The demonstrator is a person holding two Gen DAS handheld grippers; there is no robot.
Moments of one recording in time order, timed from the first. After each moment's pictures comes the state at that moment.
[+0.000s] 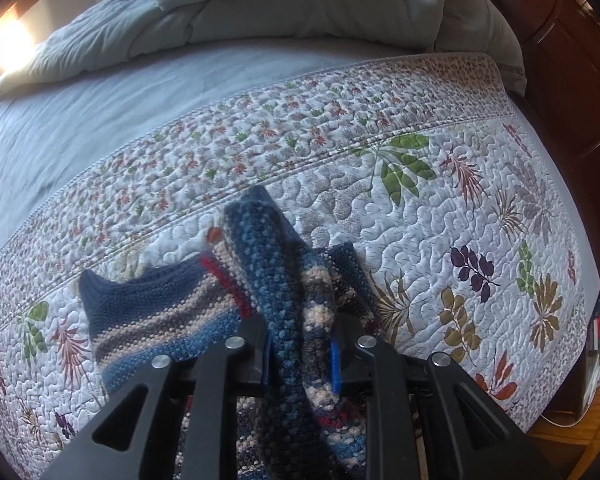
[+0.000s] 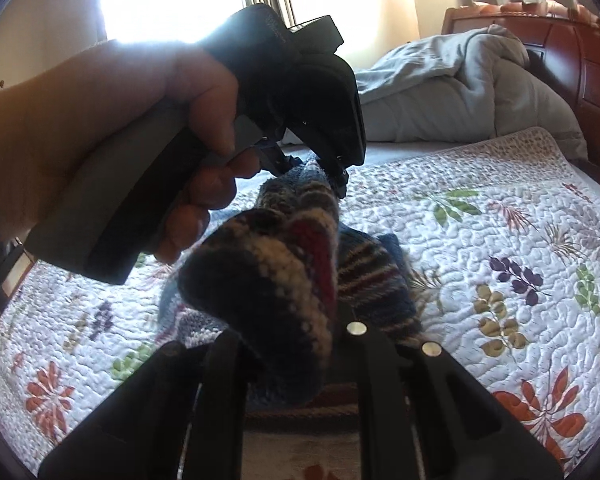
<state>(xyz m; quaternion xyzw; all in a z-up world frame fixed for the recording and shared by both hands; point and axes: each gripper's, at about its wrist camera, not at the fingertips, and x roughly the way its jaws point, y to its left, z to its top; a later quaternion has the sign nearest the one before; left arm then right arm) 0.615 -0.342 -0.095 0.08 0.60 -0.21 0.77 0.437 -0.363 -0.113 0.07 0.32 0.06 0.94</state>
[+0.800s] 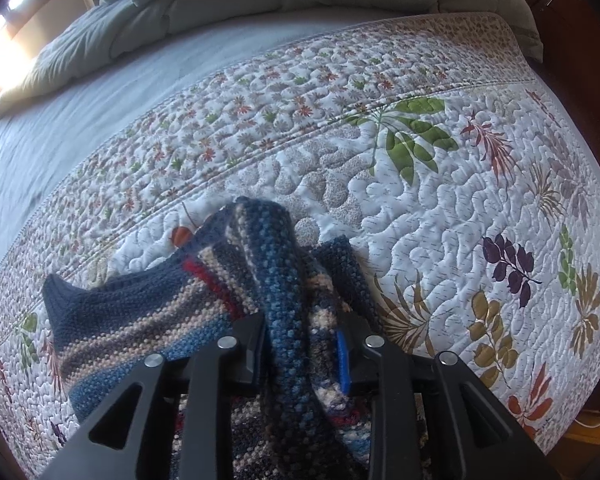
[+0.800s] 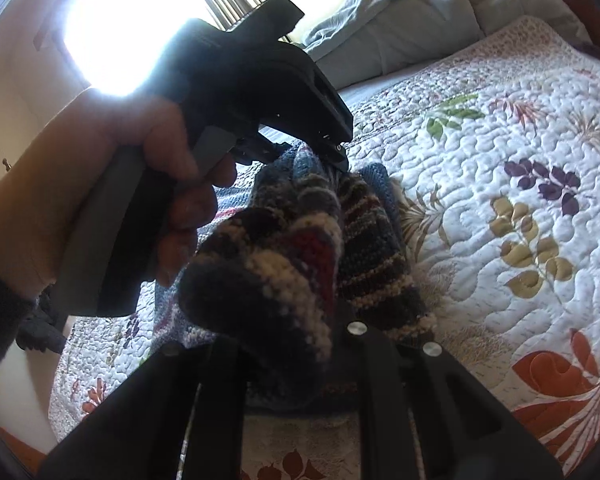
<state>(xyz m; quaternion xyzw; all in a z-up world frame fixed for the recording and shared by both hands) 0.611 -0.384 -0.146 0.13 0.60 -0.19 0.77 0.449 -0.428 -0.168 0.22 0.37 0.12 0.89</state>
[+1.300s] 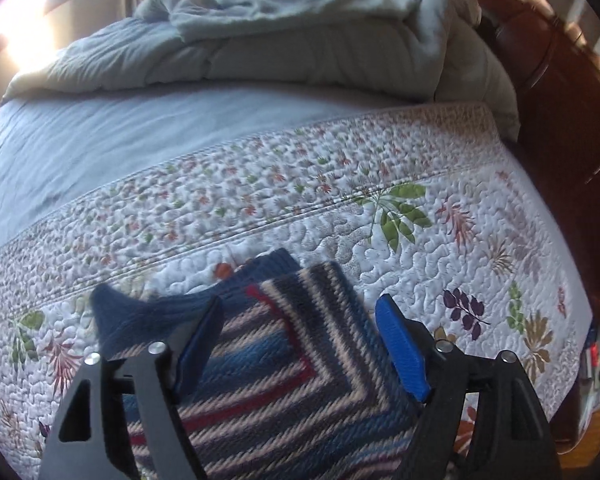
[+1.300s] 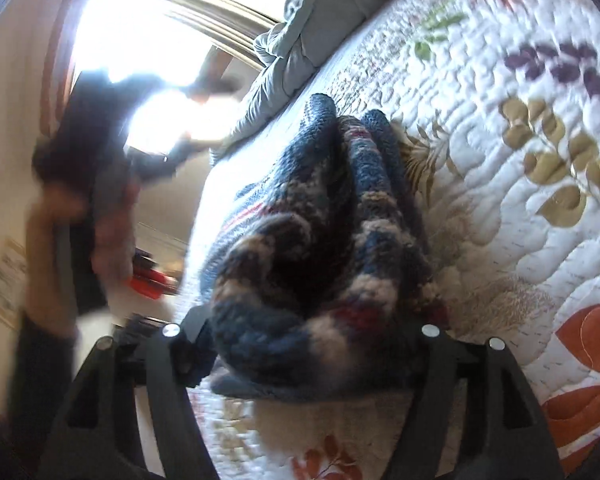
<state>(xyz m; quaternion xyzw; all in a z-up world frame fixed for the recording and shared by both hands) 0.601 -0.303 -0.072 0.02 0.52 -0.22 0.83 0.460 -0.474 -0.210 0.42 0.39 0.20 0.80</state>
